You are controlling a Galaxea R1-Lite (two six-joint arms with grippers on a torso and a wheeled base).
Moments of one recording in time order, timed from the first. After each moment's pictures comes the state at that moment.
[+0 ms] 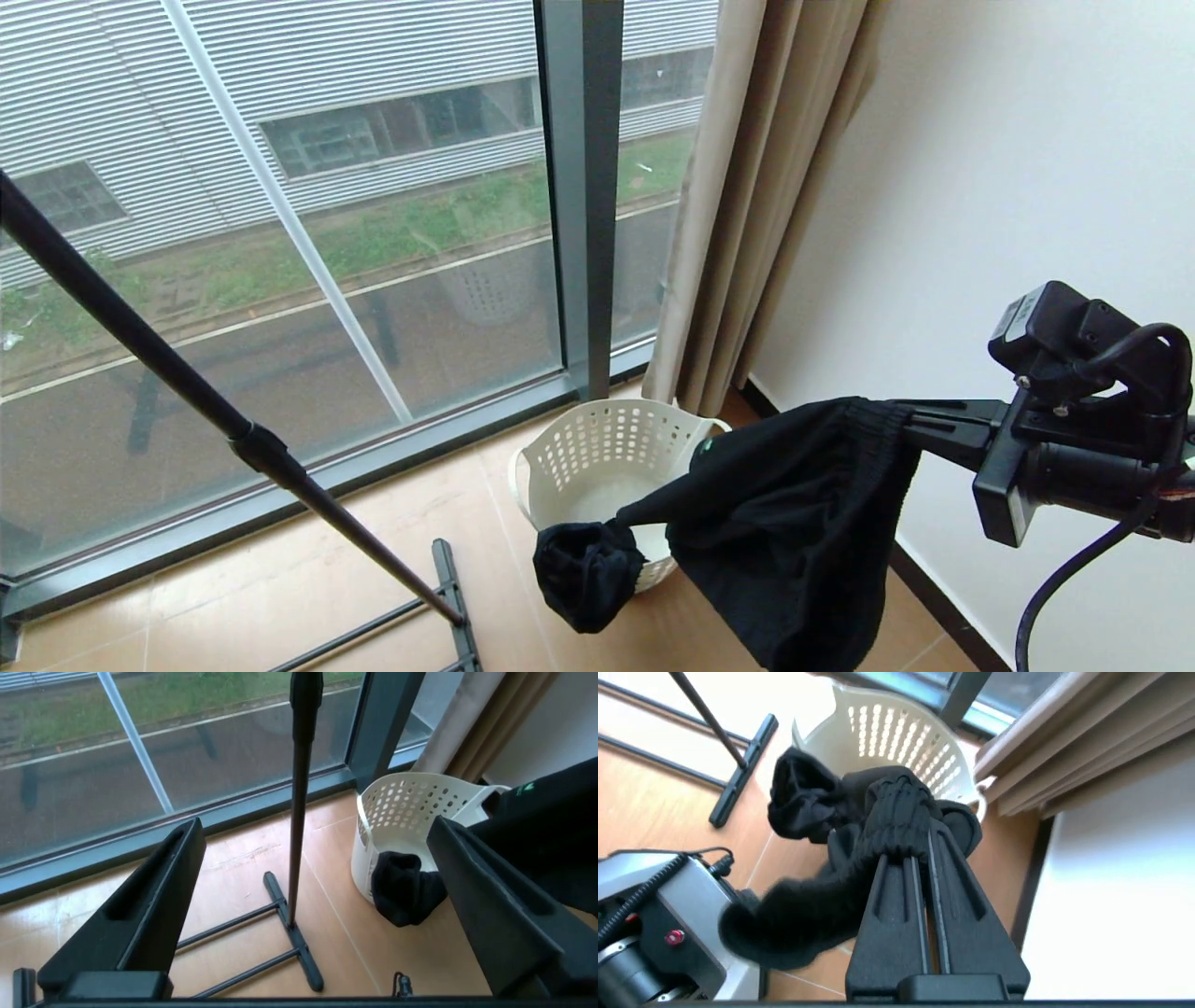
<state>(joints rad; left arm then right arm) -0.01 0.00 -0.01 0.02 0.03 -0.03 0.42 1.30 -0.70 -0.20 0.14 -0.43</state>
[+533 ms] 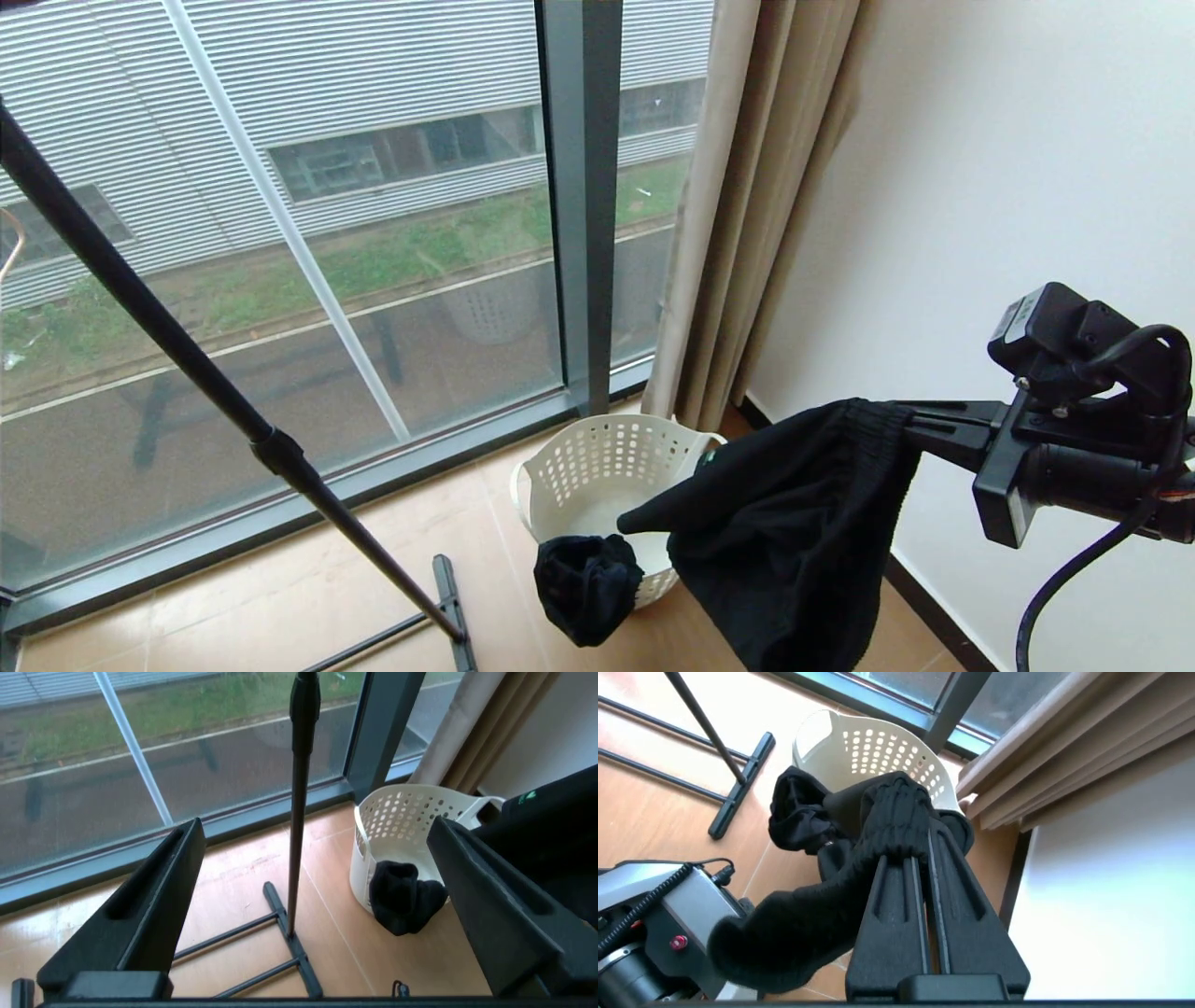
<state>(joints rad) -0.01 0.00 -0.01 0.02 0.03 -0.03 0.42 1.30 -0.70 -0.20 0.14 -0.43</state>
